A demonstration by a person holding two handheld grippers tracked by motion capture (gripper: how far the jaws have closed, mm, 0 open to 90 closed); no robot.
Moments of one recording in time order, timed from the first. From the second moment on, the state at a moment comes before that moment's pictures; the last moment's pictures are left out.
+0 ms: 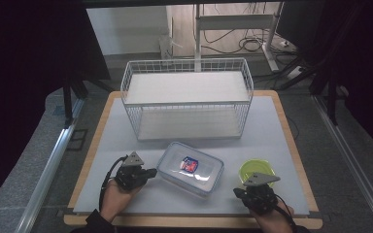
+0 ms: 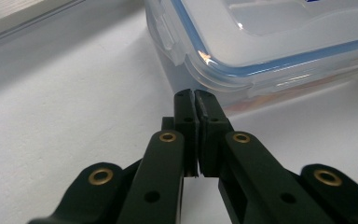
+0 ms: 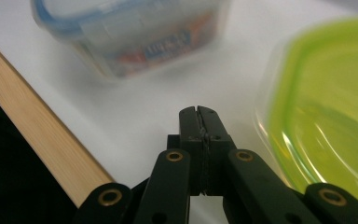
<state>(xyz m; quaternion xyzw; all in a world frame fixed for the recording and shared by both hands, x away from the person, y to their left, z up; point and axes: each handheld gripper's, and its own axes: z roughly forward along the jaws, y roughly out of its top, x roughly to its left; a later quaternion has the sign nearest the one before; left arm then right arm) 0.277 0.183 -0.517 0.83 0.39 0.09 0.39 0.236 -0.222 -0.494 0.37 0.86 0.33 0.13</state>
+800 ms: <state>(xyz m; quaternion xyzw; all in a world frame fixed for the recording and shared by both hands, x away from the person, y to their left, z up) 0.278 0.182 -0.519 0.83 0.39 0.09 0.39 0.265 -0.256 -0.507 0.40 0.86 0.30 0.14</state>
